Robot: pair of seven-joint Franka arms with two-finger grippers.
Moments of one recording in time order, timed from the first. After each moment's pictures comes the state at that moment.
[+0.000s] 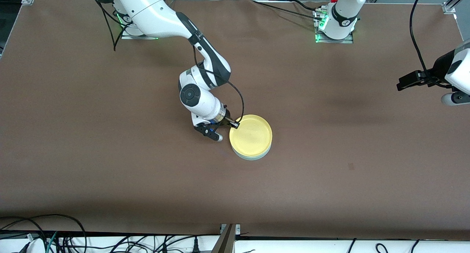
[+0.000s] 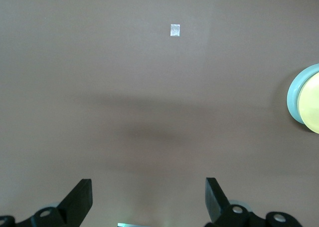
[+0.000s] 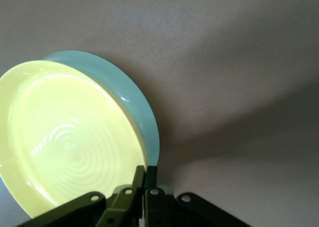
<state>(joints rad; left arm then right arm) 0.16 0.09 -0.14 -1.55 -0.01 1.49 -0.13 0.66 0.80 0.02 -1.49 0.42 2.46 0.89</state>
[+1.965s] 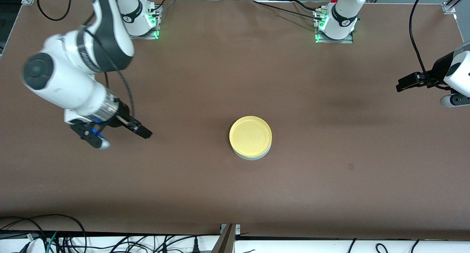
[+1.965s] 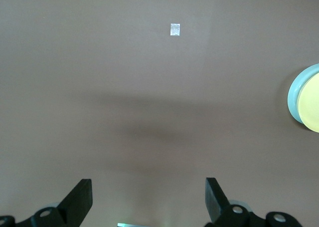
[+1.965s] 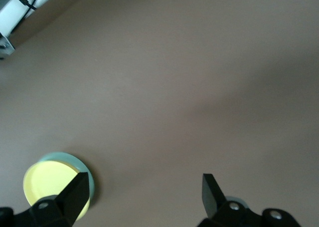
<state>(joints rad) 0.16 0.10 -0.14 -1.54 -0.01 1.49 -0.13 0.65 0.38 -0.51 -1.45 0.34 1.79 0.64</state>
